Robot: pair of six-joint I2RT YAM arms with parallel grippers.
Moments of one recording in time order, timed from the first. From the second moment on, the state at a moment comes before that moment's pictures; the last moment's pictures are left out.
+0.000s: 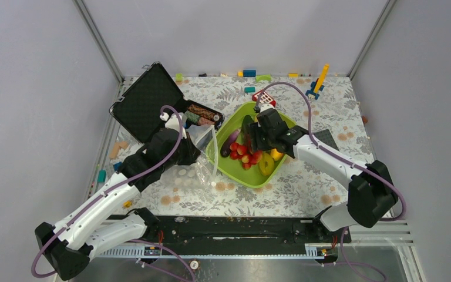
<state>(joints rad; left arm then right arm) -0.69 0.90 0.87 -0.57 -0.13 -0.62 0.65 1.46 1.06 -0.46 0.15 0.35</state>
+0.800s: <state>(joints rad) -0.69 0.88 0.85 -0.58 -0.14 -0.60 0.64 1.82 1.49 -0.52 -0.18 -0.18</state>
